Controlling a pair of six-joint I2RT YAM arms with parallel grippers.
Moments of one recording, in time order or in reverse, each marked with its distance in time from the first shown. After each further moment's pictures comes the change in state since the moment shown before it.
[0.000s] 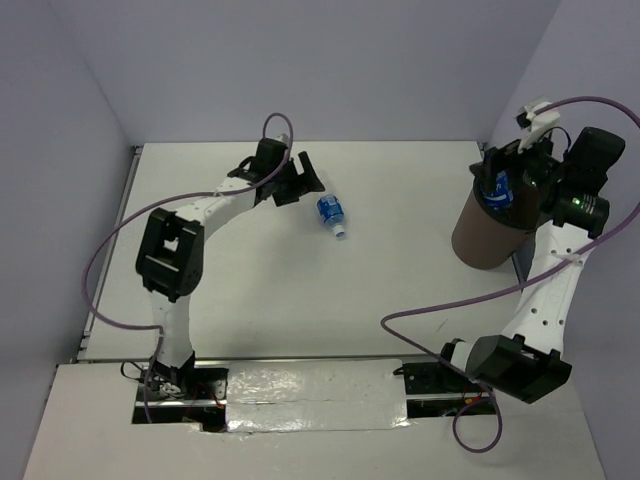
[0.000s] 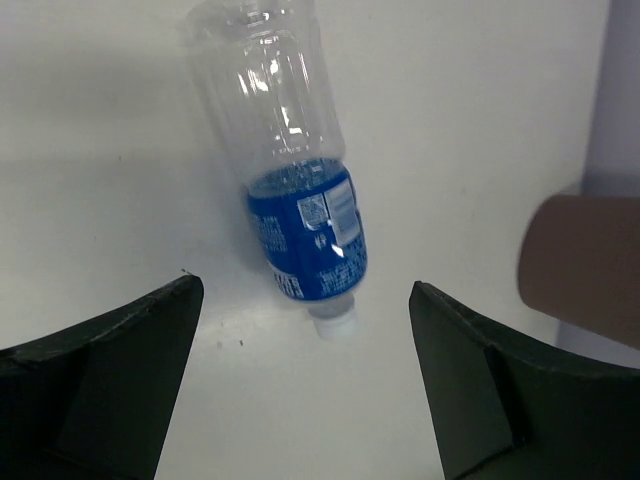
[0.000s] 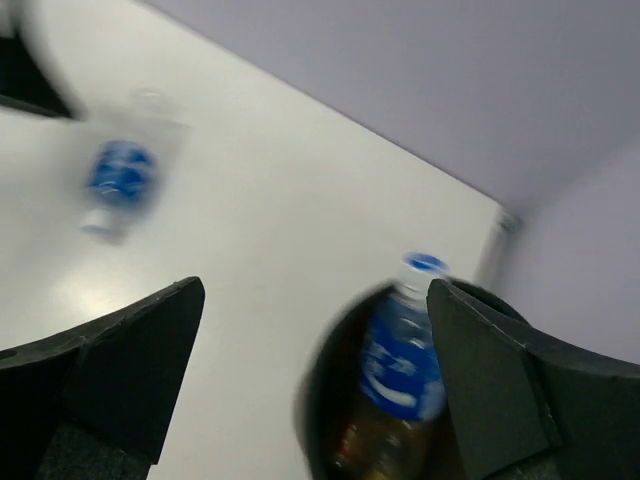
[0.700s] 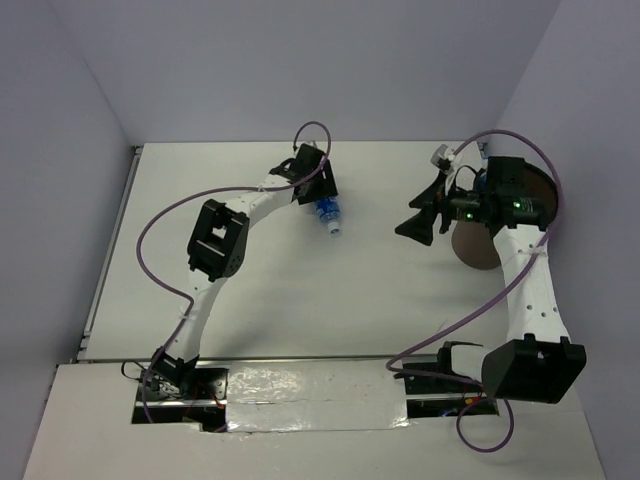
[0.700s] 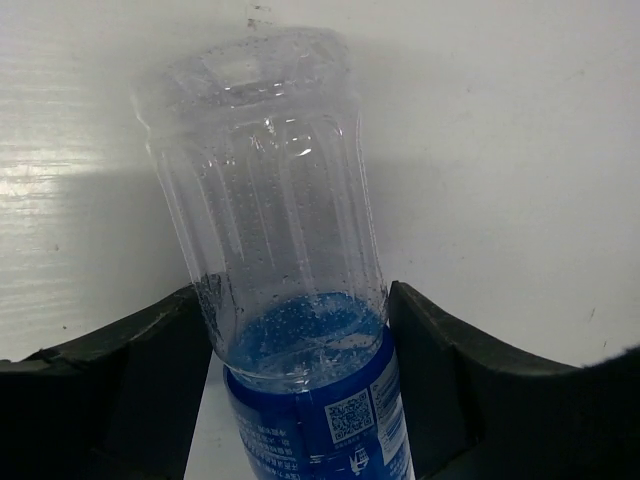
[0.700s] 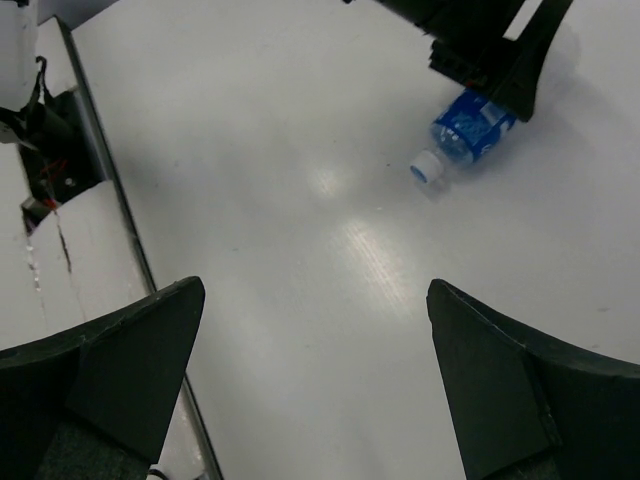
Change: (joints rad) left arm -0.106 0.472 0.506 -0.167 -0.261 0.061; right arm 0.349 -0.037 -0.240 -0.266 -0.374 -0.111
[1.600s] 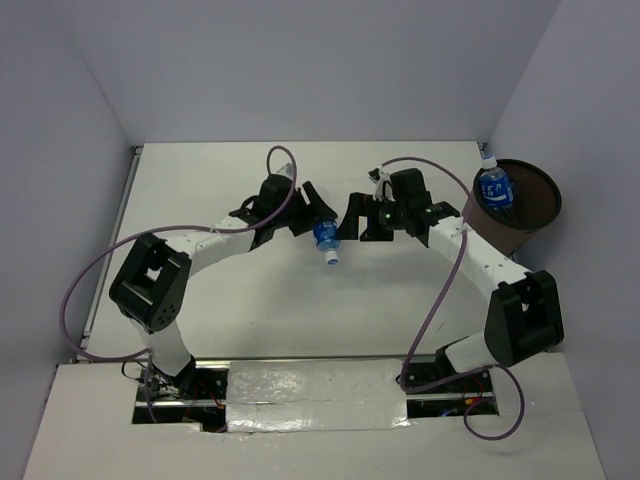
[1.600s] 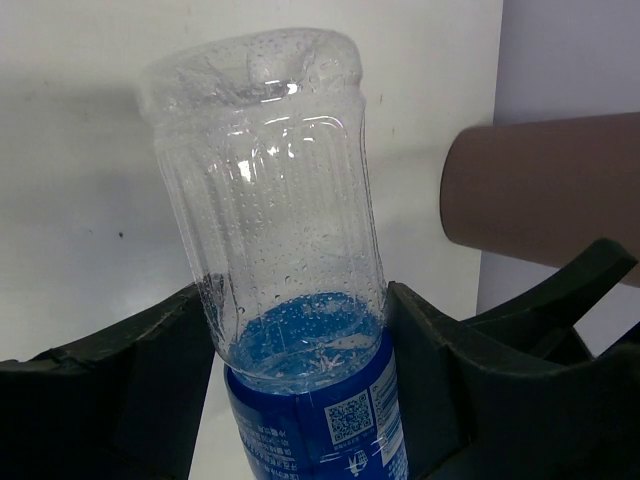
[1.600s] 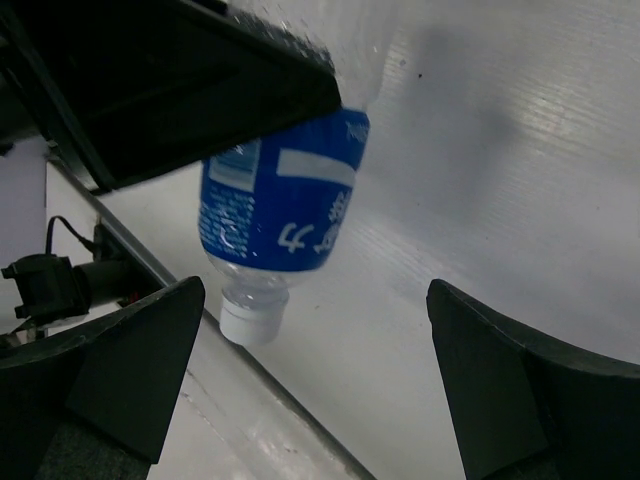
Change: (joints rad) left arm -0.045 -0.669 -0.864 0.451 0.222 -0.264; right arm 0.491 0.221 -0.233 0.496 0.607 0.991
